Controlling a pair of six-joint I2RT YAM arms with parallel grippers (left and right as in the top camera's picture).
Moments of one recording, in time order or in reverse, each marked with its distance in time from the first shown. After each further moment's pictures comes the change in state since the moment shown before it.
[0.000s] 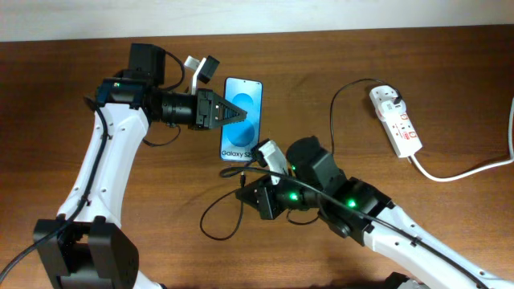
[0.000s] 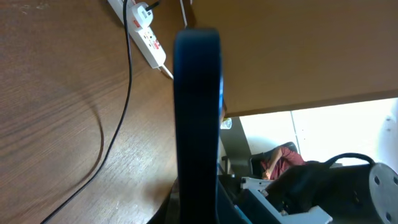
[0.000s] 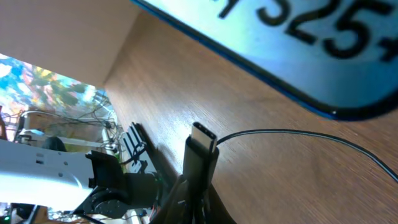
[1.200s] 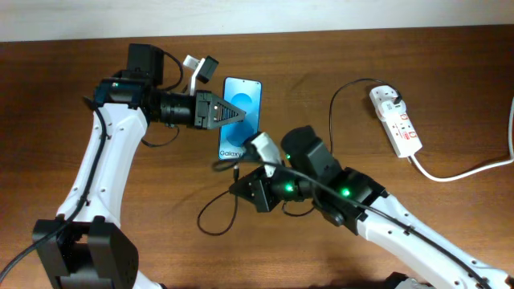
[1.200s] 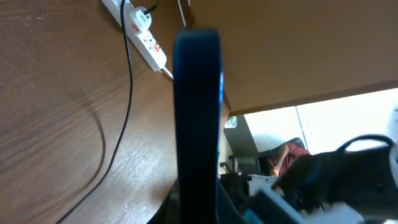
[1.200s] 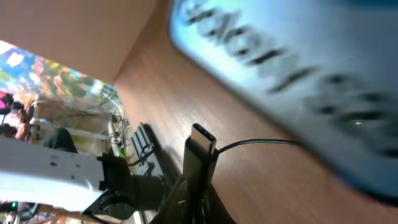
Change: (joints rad) left arm 0.008 0.000 0.000 -0.009 0.005 0.068; right arm -0.027 0.064 0.075 -0.005 -0.068 -0.045
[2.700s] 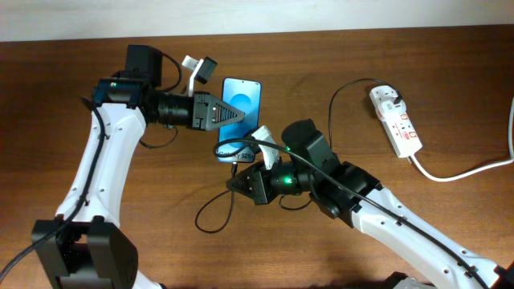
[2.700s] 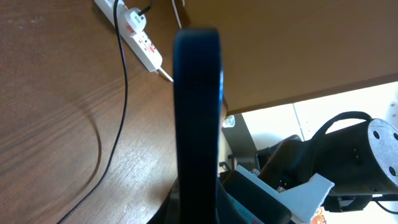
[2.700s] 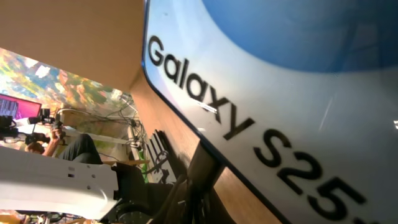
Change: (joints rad) left arm 0.005 0.000 0.001 -0.035 0.023 0.053; right arm -0.033 0.048 -0.001 0.088 -0.080 0.069
